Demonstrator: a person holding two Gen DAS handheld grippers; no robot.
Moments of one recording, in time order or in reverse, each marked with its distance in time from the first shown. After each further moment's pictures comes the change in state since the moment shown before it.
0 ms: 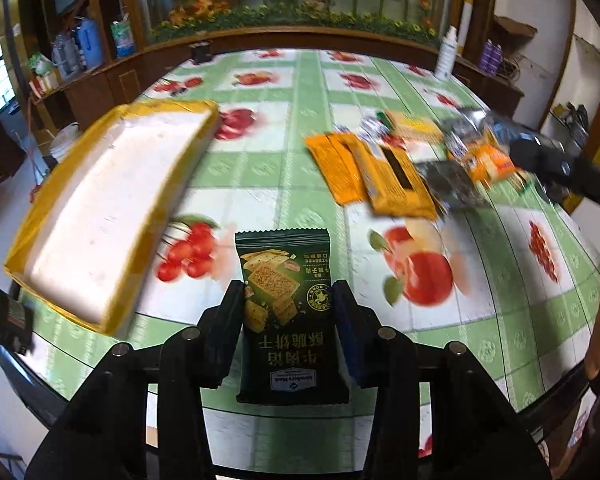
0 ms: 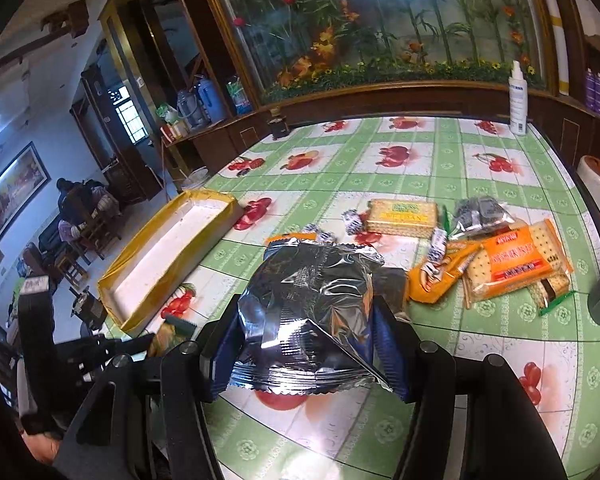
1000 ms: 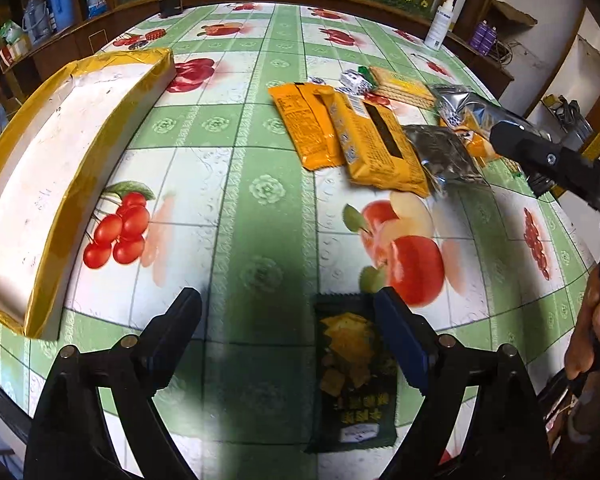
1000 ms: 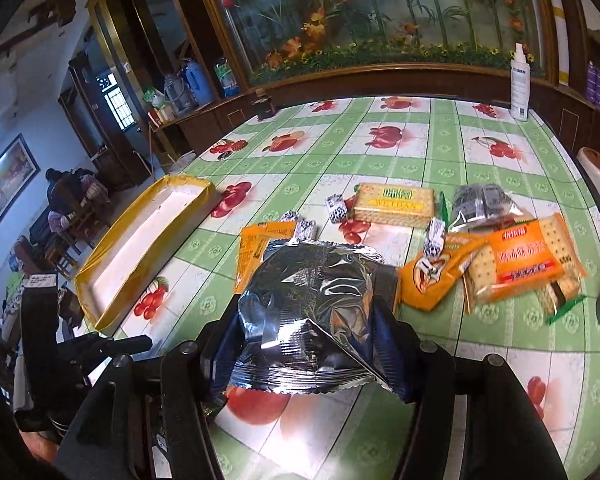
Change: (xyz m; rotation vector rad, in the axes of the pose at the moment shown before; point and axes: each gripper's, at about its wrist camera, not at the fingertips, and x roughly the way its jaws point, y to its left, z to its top) left arm 0.046 -0.023 -0.002 -0.015 0.172 -0.121; right arm 0.035 -0.018 0.004 0.013 0.074 -0.043
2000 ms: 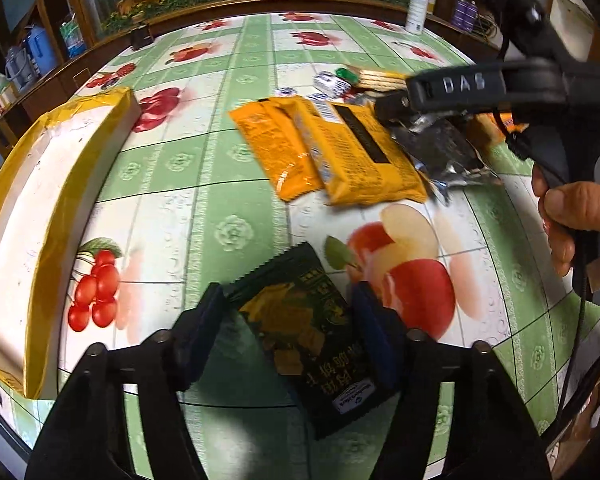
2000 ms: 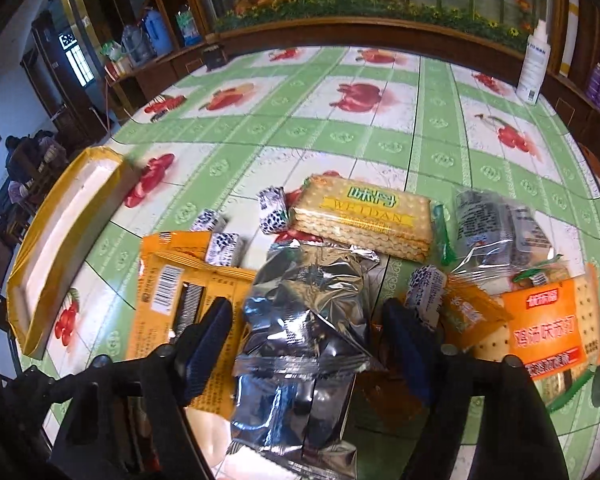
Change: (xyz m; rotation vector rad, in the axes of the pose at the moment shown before) left arm 0.022 -0.021 0.018 0.132 -0.058 0.069; right arm 0.103 -0.033 0.048 -0.025 0.204 -0.146
